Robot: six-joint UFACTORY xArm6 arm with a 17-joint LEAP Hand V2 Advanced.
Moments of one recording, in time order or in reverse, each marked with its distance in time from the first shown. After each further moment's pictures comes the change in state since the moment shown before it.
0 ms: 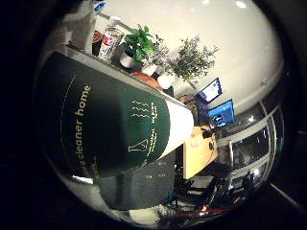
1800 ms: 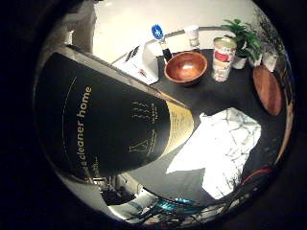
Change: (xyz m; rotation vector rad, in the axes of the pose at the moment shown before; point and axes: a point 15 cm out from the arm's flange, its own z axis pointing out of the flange) arm -0.168 -0.179 -0.045 0.139 -1.256 0.517
